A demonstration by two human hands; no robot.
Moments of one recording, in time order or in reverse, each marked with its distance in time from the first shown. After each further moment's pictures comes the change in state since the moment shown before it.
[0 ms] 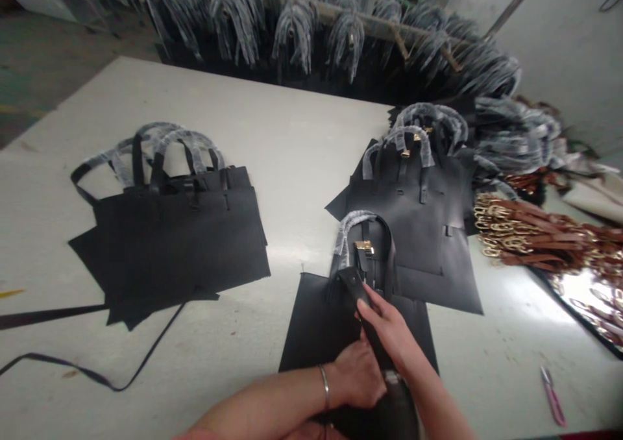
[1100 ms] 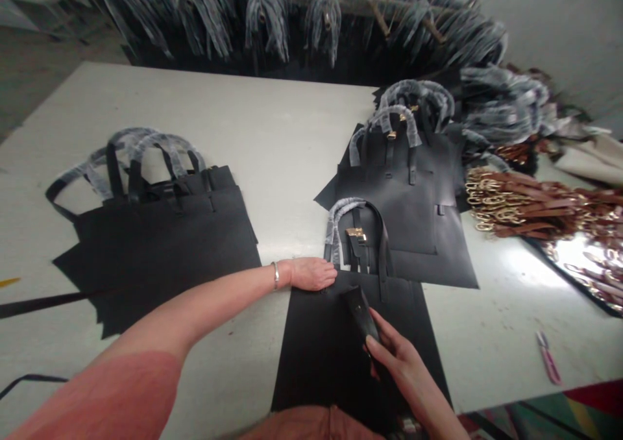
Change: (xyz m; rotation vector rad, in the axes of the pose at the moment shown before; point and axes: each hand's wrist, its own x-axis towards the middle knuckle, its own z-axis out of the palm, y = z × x) left_hand -0.031 -0.152 -0.145 0.265 -0.101 0.376; right_hand -0.056 0.055 -0.015 0.242 -0.062 0.132
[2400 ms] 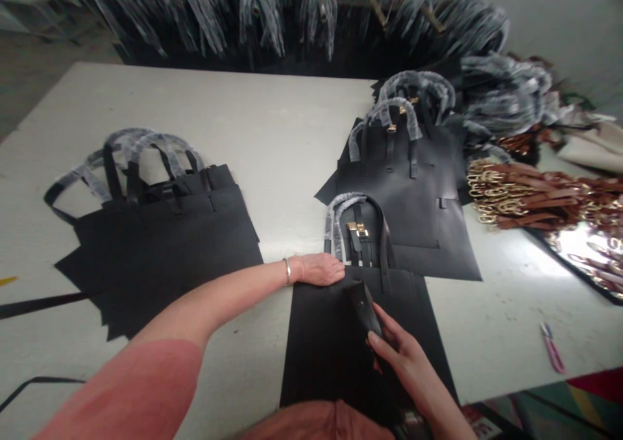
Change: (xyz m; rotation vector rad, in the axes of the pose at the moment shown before) left_hand 0.017 -0.005 0.010 -0.131 -0.021 -0.249; right_hand -0.006 -0.006 0.006 -0.044 0.020 -0.021
